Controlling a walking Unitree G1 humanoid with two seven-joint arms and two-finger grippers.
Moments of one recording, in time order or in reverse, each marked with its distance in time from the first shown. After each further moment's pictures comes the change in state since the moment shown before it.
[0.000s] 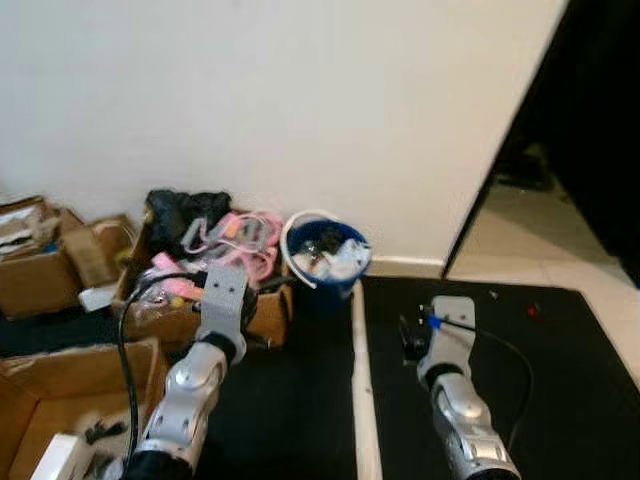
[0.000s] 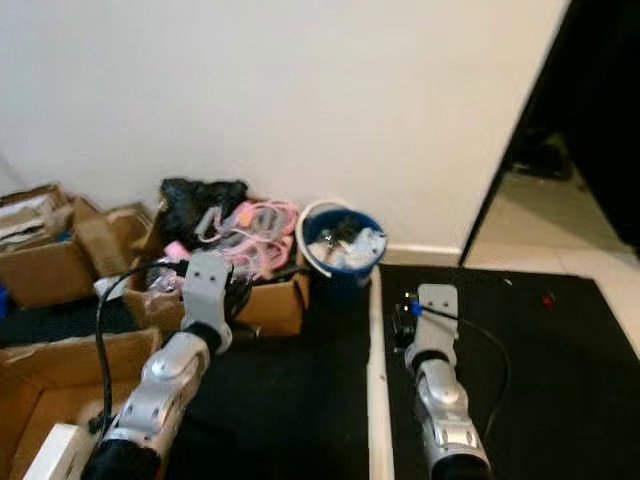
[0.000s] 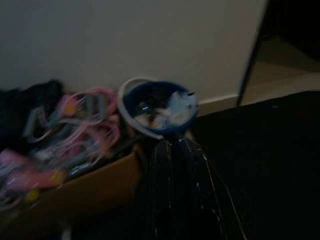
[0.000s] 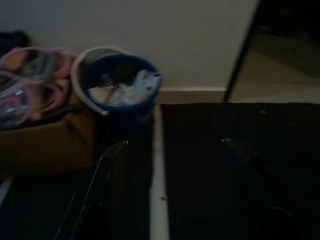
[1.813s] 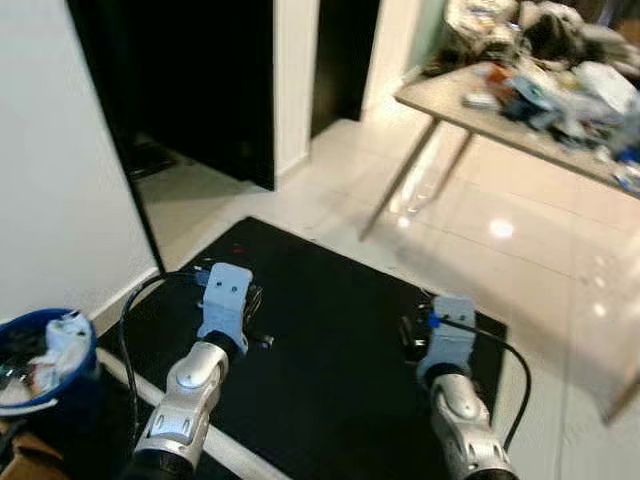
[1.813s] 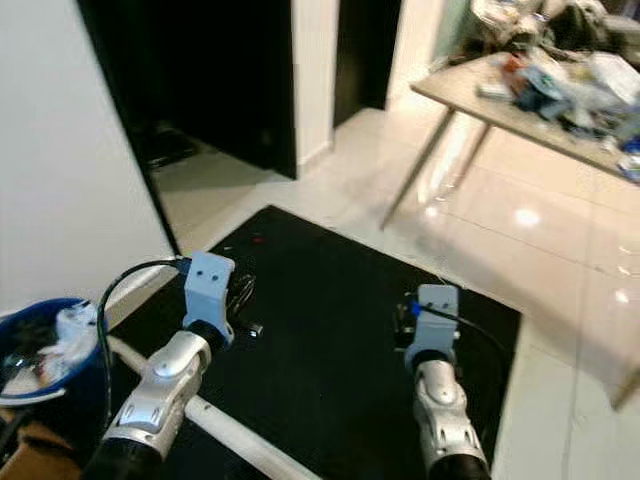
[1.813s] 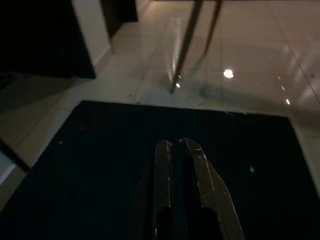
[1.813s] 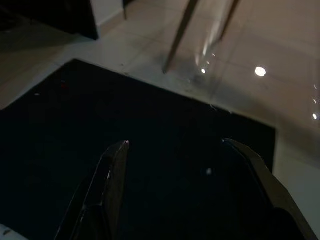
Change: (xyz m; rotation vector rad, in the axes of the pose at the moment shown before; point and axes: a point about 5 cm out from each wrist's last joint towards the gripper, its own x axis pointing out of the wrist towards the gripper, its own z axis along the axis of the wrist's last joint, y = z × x) left arm 0.001 -0.002 0.001 0.010 -0.004 -0.019; right arm -0.002 0.004 -0.001 -0.004 0.007 -0.006
